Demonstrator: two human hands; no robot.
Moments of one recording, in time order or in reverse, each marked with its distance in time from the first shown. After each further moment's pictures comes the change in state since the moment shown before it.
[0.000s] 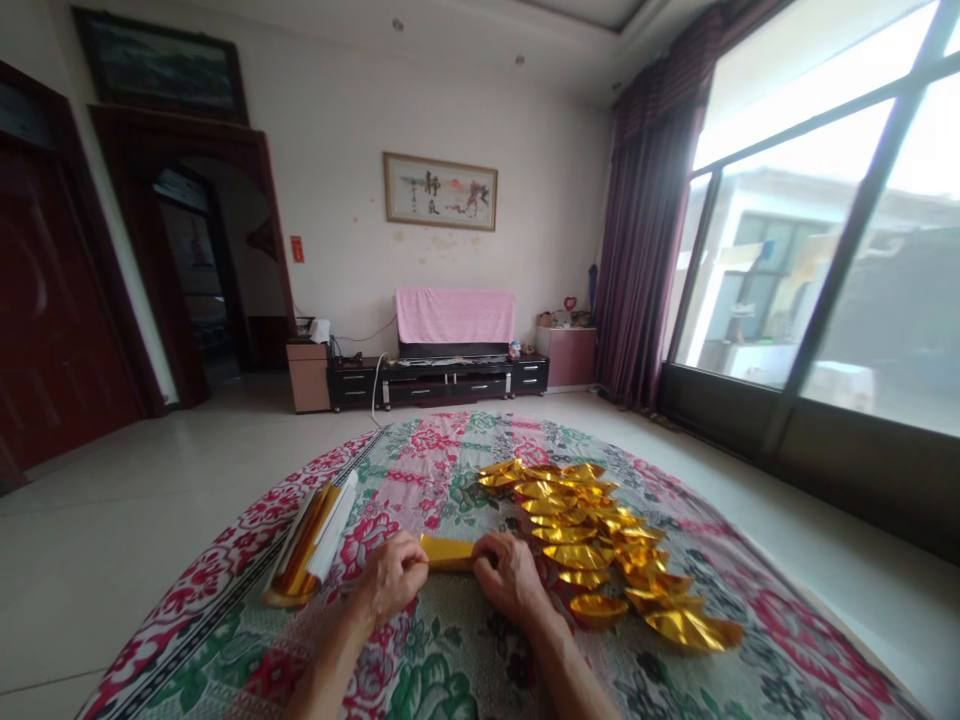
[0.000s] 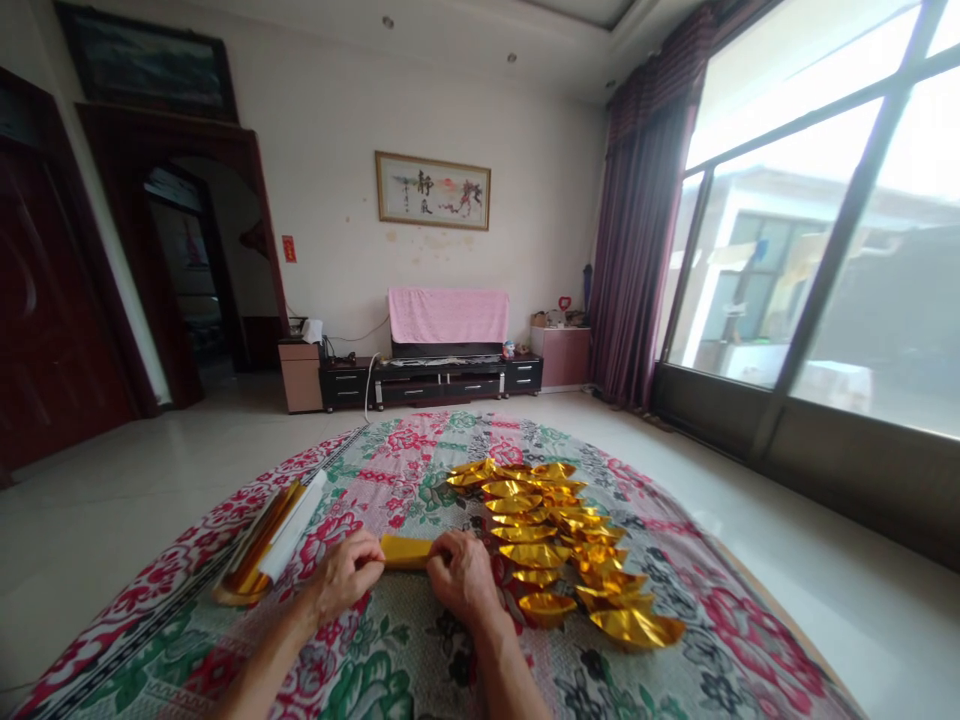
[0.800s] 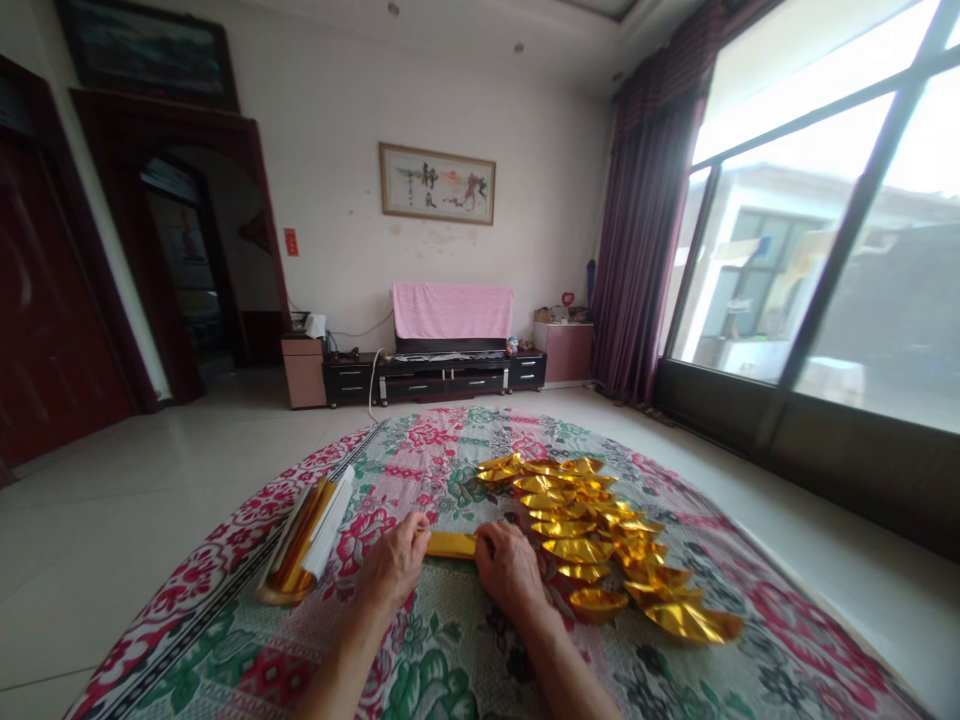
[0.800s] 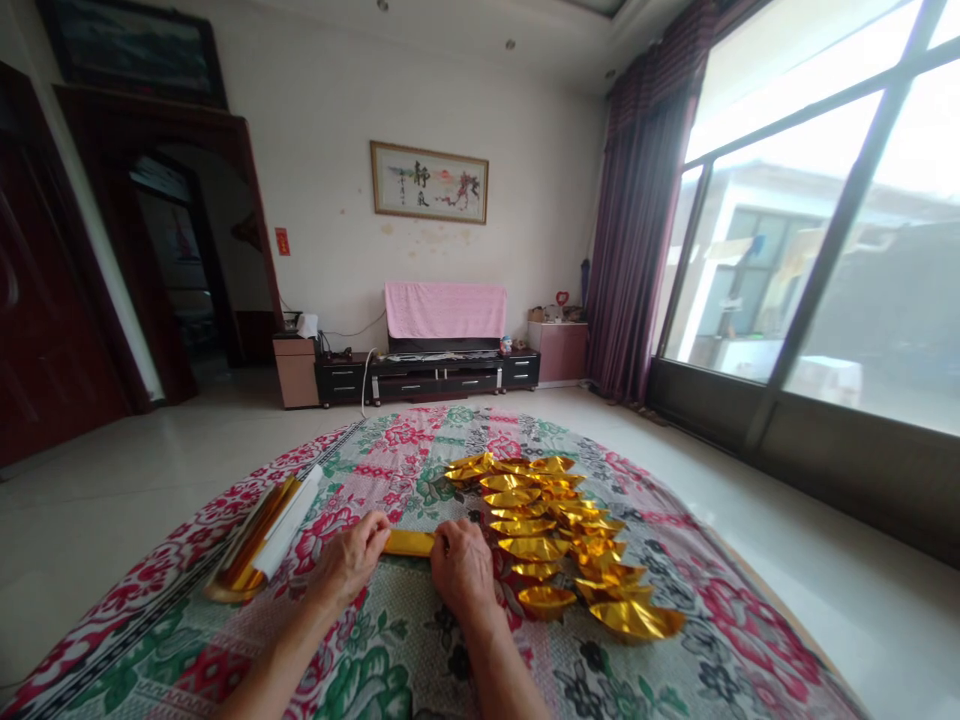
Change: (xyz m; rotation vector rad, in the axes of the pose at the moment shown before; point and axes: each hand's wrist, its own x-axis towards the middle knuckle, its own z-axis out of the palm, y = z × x) left_hand 0.013 0.012 0.009 0.262 -0.001 -0.234; right_hand 0.001 -0.001 0.005 -0.293 0.045 0.106
